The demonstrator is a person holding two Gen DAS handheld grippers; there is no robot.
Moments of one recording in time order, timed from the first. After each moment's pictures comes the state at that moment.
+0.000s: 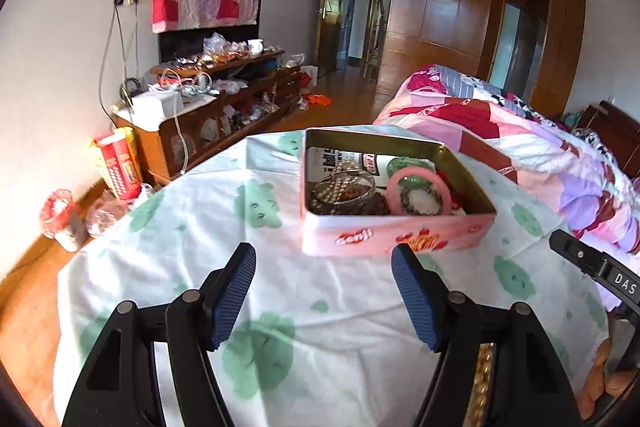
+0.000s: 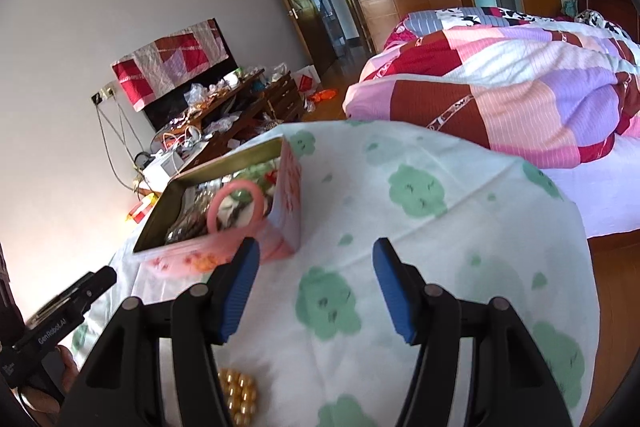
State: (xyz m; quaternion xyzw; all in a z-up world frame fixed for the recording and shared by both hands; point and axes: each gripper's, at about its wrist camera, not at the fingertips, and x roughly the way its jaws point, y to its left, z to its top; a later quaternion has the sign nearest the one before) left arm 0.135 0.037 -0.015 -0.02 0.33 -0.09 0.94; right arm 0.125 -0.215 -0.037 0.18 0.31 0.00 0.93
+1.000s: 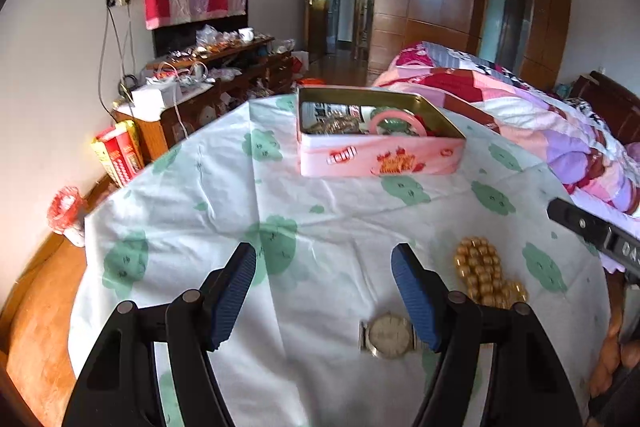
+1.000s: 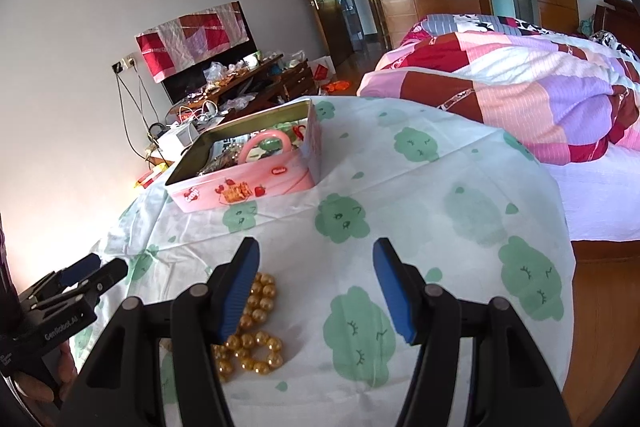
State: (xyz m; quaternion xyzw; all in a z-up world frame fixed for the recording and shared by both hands) left arm 0.067 0.048 -0.033 0.01 0.36 -0.12 0.93; right arm 0.061 -0.192 -0.038 0.15 0.33 0.03 0.93
